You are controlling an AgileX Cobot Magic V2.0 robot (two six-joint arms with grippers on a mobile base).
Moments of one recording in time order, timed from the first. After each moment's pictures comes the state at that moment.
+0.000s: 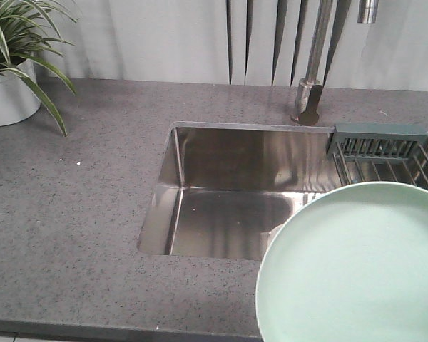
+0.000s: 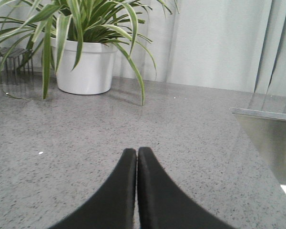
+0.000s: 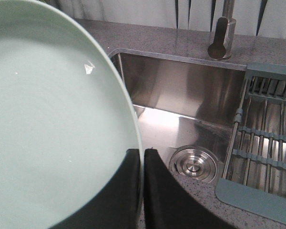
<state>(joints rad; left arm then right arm) 0.06 -0.01 0.03 0.09 0.09 -0.26 0.14 0.27 -0.60 0.30 0.78 -0.18</state>
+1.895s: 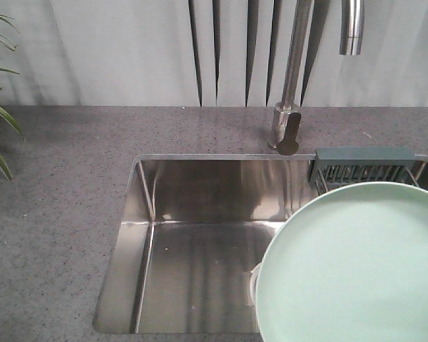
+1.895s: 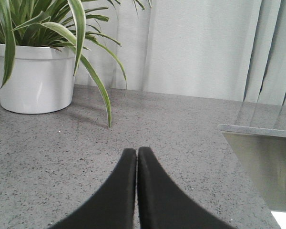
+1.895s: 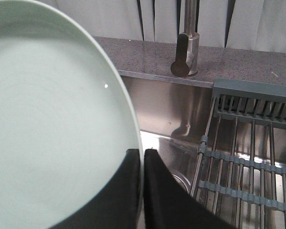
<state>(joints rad) 0.06 -0.01 0.03 0.09 0.09 -0.26 0.14 0.27 -0.60 0.30 0.78 -0.18</state>
